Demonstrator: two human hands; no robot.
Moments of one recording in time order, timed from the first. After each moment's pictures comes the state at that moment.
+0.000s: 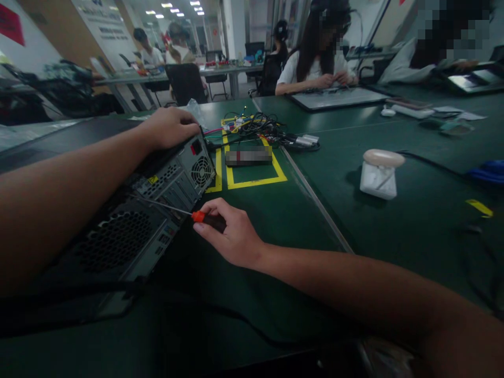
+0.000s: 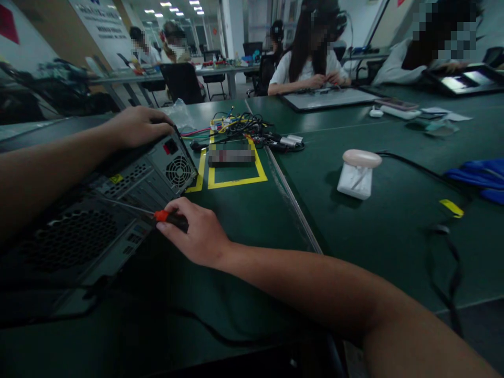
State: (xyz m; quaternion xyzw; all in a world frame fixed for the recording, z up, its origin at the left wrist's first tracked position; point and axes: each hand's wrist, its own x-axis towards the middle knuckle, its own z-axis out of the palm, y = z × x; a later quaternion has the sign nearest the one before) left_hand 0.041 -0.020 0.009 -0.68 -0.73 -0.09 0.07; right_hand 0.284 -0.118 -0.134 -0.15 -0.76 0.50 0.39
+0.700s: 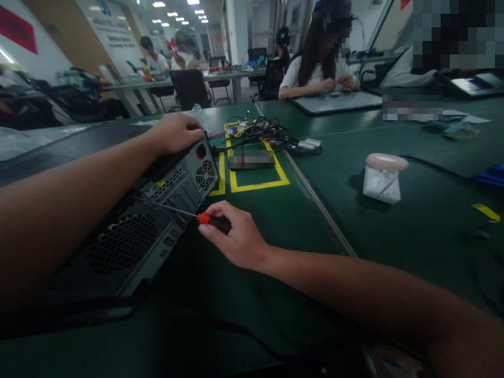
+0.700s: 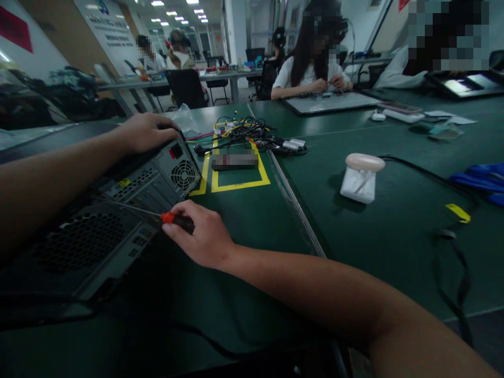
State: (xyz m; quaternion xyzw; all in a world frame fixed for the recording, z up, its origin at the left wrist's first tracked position) left_hand 0.041 -0.021 0.012 -0.68 -0.73 -0.08 0.05; right_hand 0.285 -0.115 -0.133 -0.17 -0.77 0.48 0.40
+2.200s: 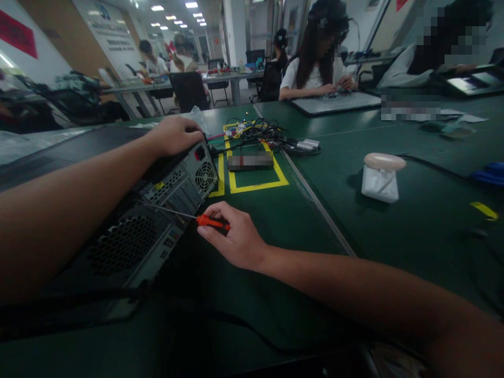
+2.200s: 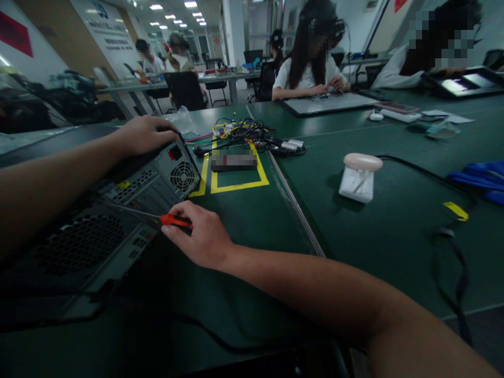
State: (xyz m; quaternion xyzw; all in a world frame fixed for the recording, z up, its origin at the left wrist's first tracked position) left_hand 0.044 -0.022 0.013 -0.68 -0.73 -0.08 0.06; right_hand 0.285 -0.115 -0.130 -0.17 -0.77 0.47 0.40
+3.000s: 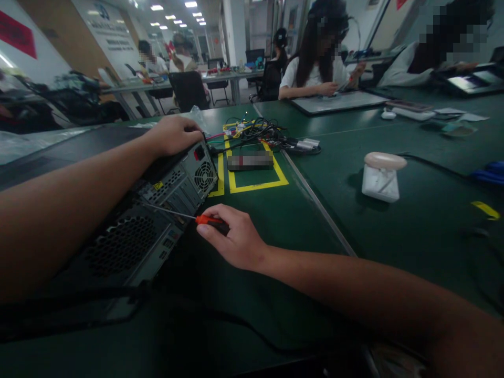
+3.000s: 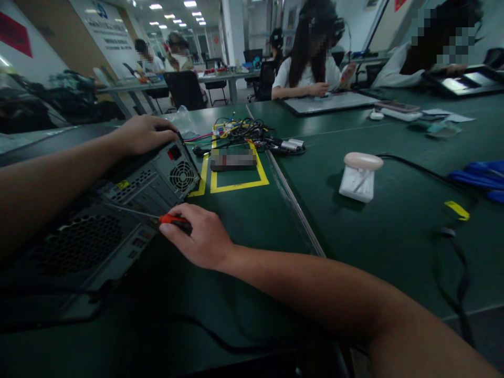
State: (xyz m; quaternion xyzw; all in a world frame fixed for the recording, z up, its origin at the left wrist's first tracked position) left_hand 0.039 -0.020 0.011 -0.69 -0.72 -0.08 0.06; right_hand 0.284 -0.115 -0.133 -0.15 -0.78 0.44 0.42
